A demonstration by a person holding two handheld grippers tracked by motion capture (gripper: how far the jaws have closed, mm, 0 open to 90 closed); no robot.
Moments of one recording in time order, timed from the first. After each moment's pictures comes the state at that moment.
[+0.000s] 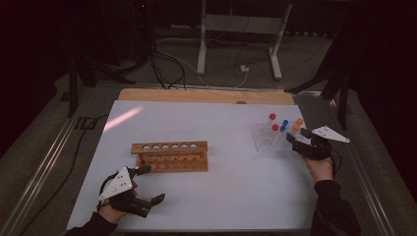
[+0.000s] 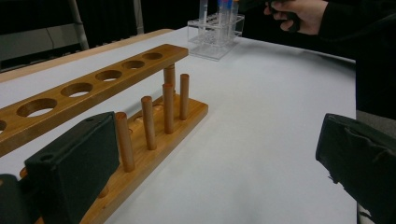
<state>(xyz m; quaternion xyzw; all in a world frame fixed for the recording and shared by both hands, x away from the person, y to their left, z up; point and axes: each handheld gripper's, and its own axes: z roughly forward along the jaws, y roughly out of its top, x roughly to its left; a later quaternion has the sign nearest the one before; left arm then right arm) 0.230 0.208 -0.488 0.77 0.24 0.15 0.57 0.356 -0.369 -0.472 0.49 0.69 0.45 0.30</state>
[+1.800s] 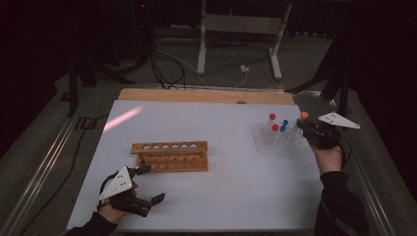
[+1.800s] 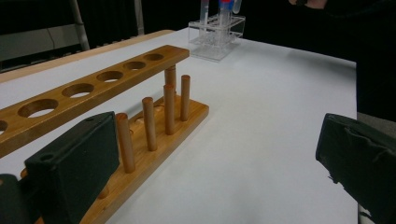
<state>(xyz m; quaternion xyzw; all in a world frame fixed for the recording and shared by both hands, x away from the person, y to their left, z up) 0.230 0.207 -0.488 0.77 0.24 0.15 0.57 0.357 -0.364 -0.408 0.47 0.70 0.43 0.33</state>
